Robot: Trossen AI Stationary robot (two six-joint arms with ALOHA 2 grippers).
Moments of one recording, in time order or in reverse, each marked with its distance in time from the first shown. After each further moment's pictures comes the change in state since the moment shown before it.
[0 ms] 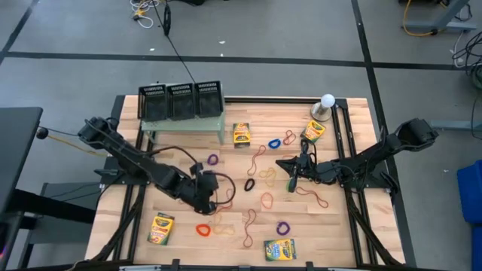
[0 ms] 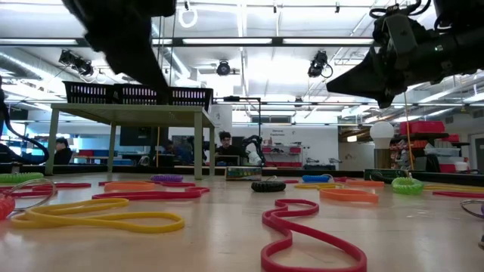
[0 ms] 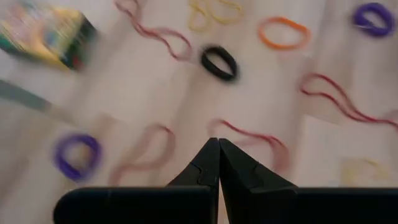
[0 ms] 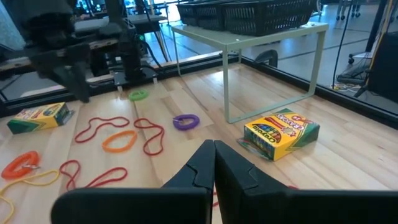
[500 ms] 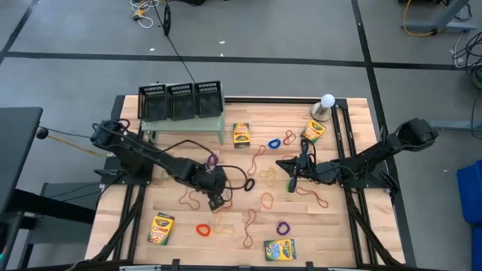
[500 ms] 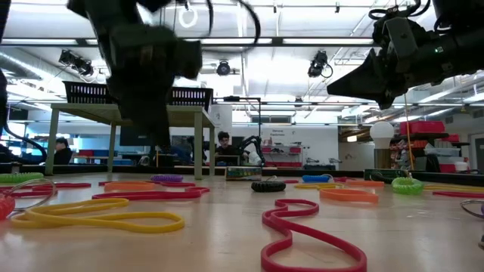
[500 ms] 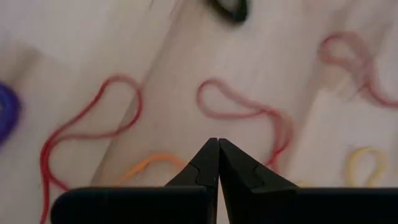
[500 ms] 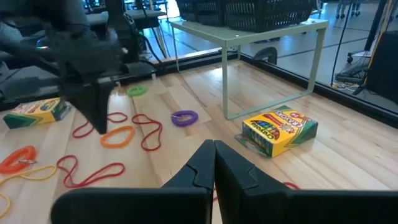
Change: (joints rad) left arm 0.177 0.141 0.000 0.041 0.367 -0.013; right arm 0.000 0.000 0.001 -0.020 0.000 0.000
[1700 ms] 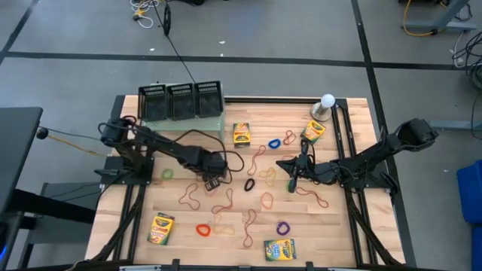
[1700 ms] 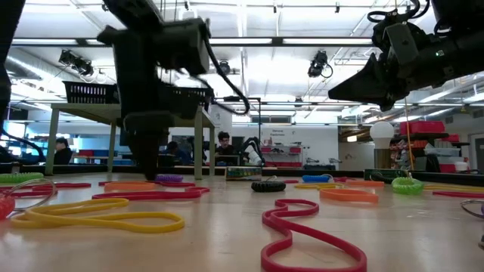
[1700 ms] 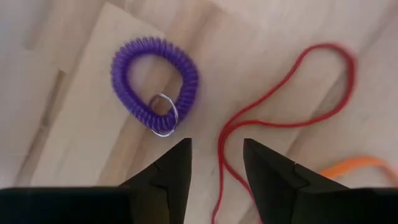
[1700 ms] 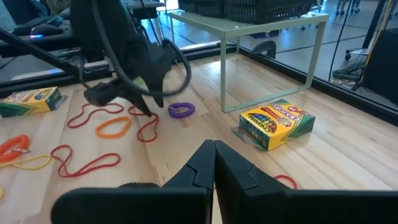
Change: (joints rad) left arm 0.207 0.083 -0.002 -0.236 -0.085 0.155; right arm 0.000 0.000 0.000 -0.037 0.000 0.000
